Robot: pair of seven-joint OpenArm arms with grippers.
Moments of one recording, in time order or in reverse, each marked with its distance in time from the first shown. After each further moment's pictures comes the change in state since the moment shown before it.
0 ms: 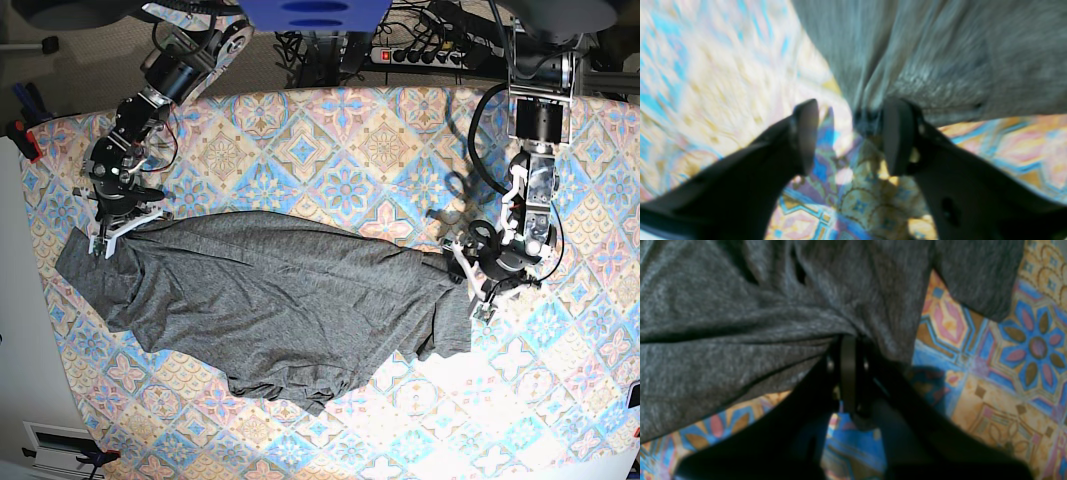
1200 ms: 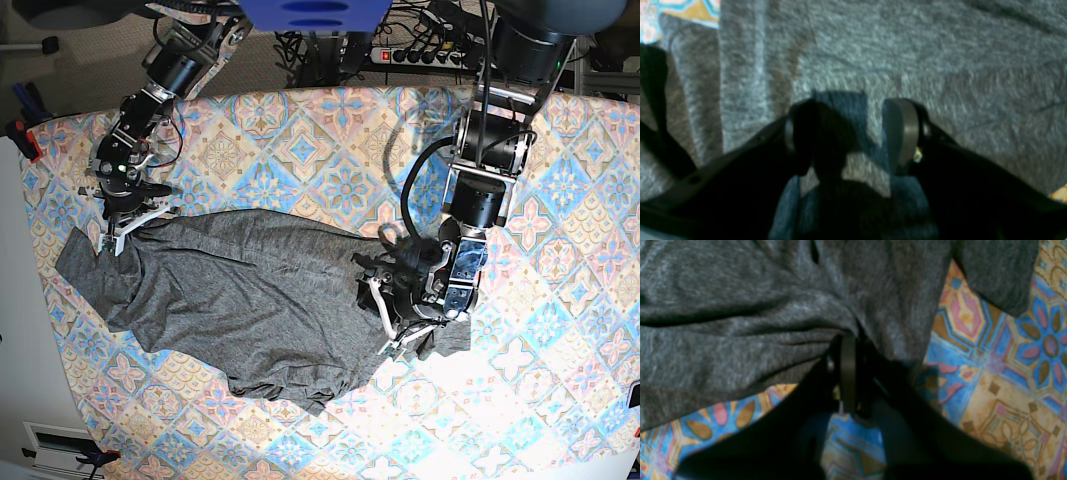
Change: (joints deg) left arm -23.1 15.3 10.0 -41.5 0.8 -9.0 -12.0; right arm -2.1 0.0 -3.0 0.3 -0.1 -0.4 0.1
